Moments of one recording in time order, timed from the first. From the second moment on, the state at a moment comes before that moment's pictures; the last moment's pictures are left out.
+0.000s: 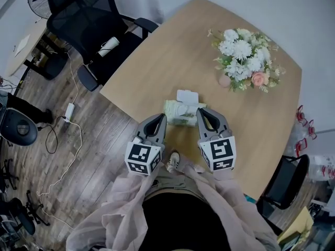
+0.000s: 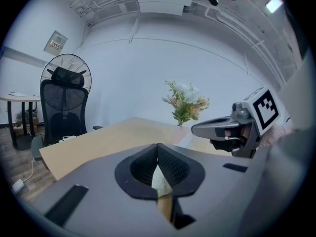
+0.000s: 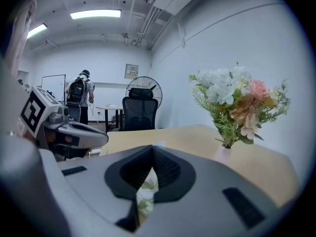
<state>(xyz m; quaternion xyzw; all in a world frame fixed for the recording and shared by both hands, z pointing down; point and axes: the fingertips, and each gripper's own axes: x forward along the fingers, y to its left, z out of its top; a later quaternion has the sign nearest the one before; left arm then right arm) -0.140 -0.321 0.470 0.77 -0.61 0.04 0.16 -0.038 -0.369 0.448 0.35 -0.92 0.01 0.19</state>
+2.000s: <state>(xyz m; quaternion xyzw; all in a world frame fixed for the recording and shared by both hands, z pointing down) -0.106 -0.337 0.456 0.81 -0.57 0.04 0.14 0.032 -0.384 0.393 0.44 -0.88 0.00 0.15</state>
